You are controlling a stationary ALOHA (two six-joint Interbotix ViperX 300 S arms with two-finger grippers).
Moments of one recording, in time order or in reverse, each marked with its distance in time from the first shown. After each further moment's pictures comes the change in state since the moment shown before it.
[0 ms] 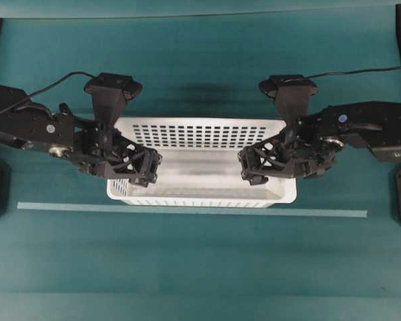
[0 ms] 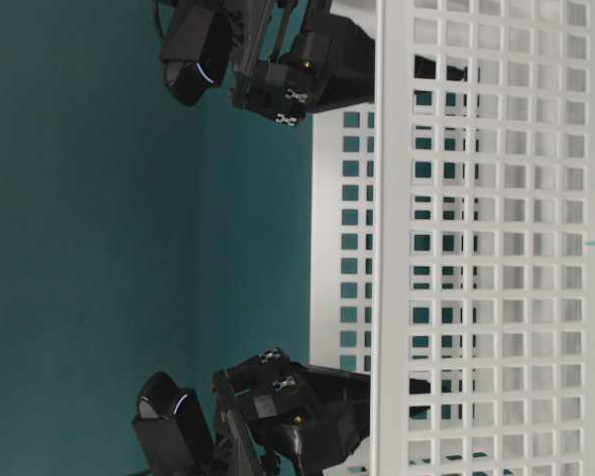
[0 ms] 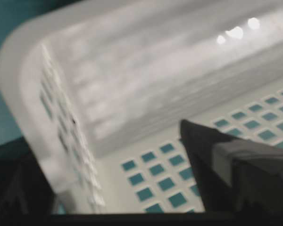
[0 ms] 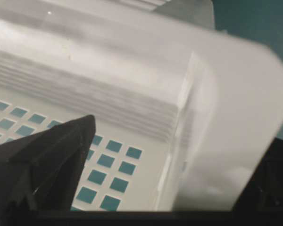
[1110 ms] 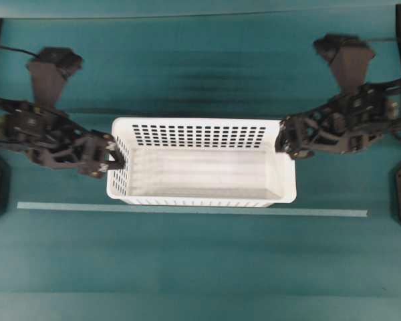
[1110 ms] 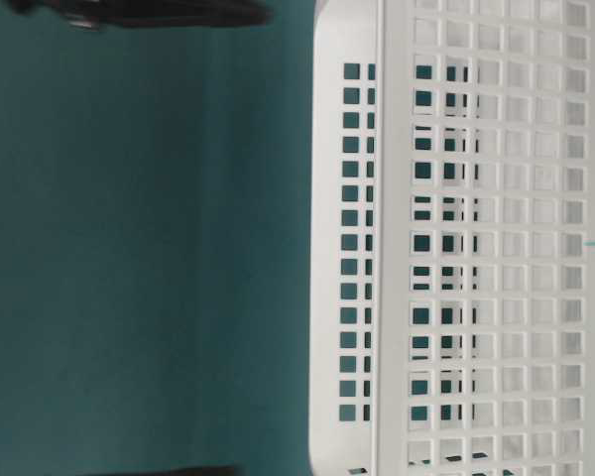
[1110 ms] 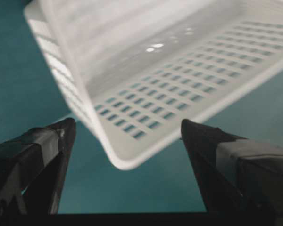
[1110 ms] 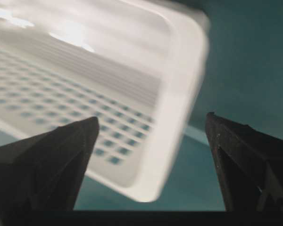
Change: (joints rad) left arm -0.017 -0.439 0.072 -0.003 0.106 0.061; right arm -0.043 -0.399 0.025 -0.103 0.091 -0.041
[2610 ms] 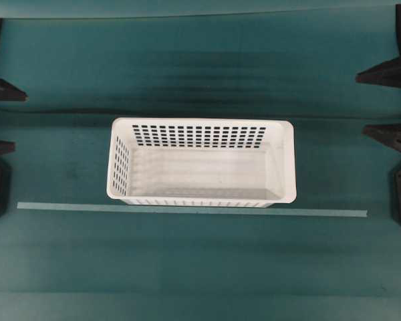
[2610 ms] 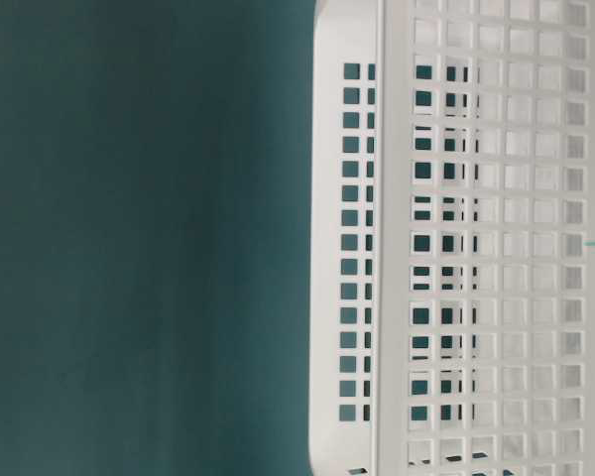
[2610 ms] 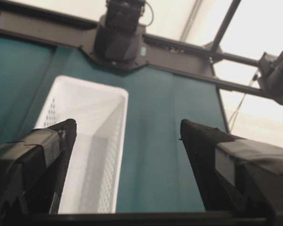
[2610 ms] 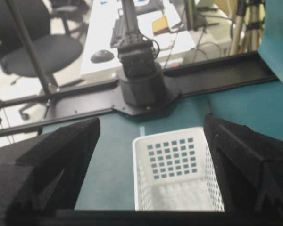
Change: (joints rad) left arm -0.074 -0.563 0.038 0.000 -0.219 0.908; right arm 0.130 -0.568 0.149 -0.021 -0.546 -0.945
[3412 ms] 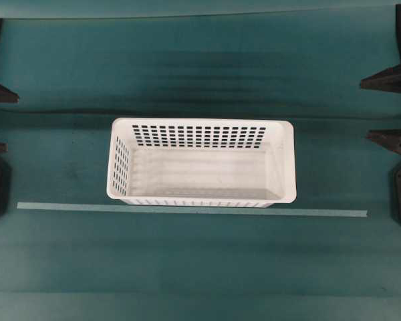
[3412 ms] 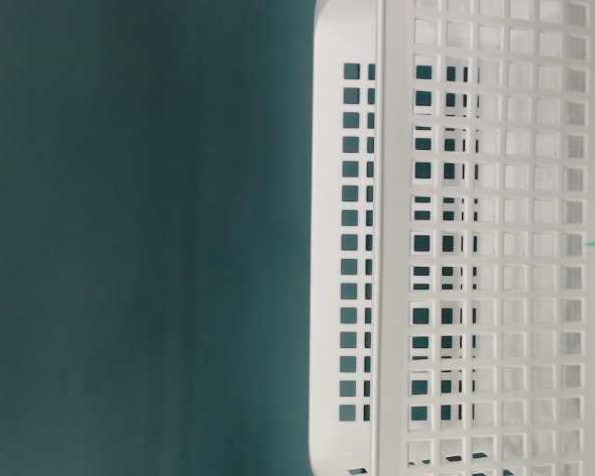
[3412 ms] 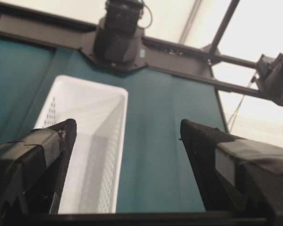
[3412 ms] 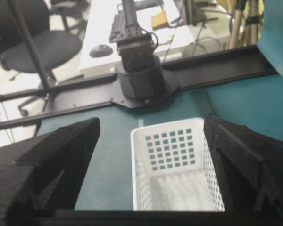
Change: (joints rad) left arm -0.002 -0.041 0.037 0.002 -0.009 0.000; right arm 0.000 -0.032 0.043 0.000 -0.002 0.000
